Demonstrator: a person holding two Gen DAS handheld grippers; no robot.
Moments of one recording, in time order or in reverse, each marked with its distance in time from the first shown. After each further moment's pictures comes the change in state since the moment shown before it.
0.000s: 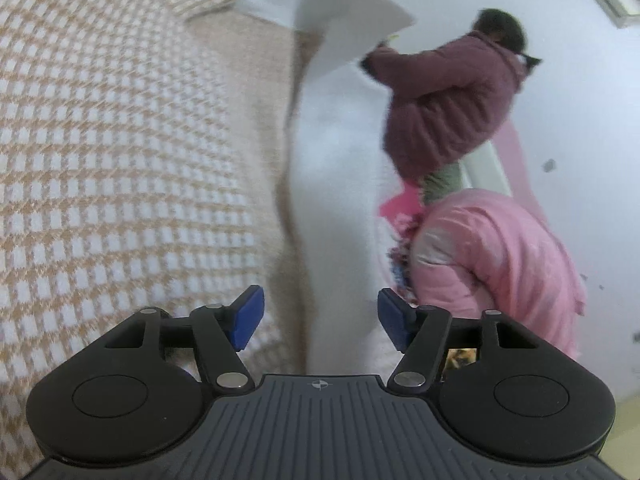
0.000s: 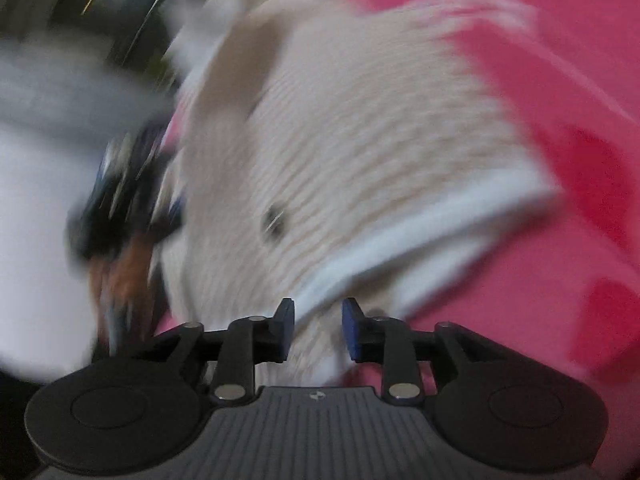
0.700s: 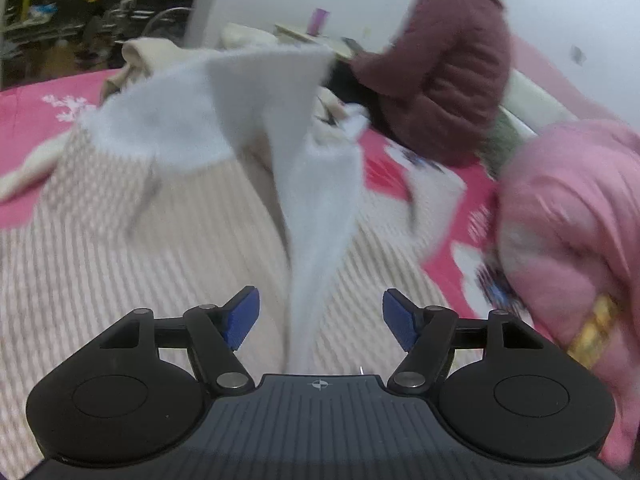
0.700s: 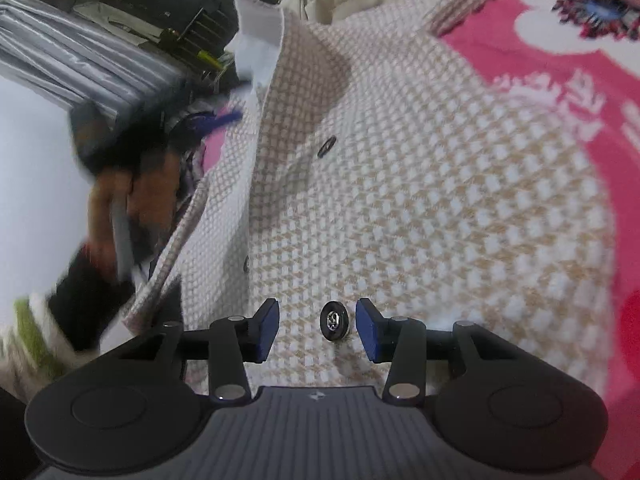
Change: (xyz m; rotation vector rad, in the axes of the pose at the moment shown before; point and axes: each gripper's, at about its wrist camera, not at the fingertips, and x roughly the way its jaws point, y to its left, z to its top) left arm 0.073 -0.090 0.102 0.438 -0.088 0.378; right arm 0.044 0.058 0.052 -0.264 0.012 0.063
